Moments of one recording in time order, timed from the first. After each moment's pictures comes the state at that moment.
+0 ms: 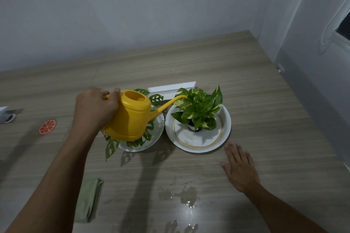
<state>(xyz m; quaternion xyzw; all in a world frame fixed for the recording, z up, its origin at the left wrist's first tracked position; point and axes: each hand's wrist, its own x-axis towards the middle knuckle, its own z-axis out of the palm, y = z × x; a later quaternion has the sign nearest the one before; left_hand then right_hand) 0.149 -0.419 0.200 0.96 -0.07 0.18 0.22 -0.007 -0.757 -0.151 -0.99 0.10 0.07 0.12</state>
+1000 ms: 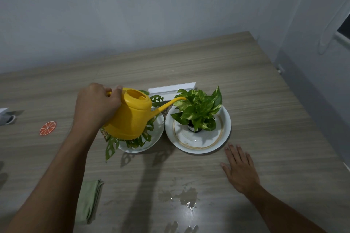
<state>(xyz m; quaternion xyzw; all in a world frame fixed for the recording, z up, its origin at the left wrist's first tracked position) 0.155 -0.428 0.208 0.97 -0.05 0.16 0.19 -0.008 -0.755 -0.149 -0.99 0.10 0.07 0.11</state>
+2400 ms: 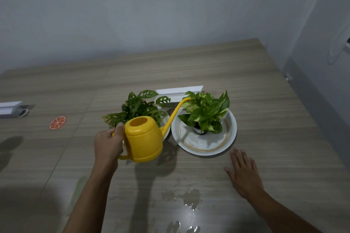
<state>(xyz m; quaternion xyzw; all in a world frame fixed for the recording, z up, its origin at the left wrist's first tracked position) 0.103 -0.384 0.097 0.84 0.14 0.12 0.51 -0.008 -0.751 -0.145 -0.98 0.11 0.10 0.11</state>
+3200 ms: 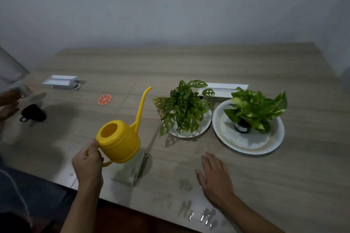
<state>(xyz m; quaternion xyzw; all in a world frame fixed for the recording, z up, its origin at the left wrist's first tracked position) 0.009 -0.190 0.075 0.73 0.28 0.28 0.55 -0.008 -0.520 -0.081 -0.98 -0.09 -0.03 0.20</state>
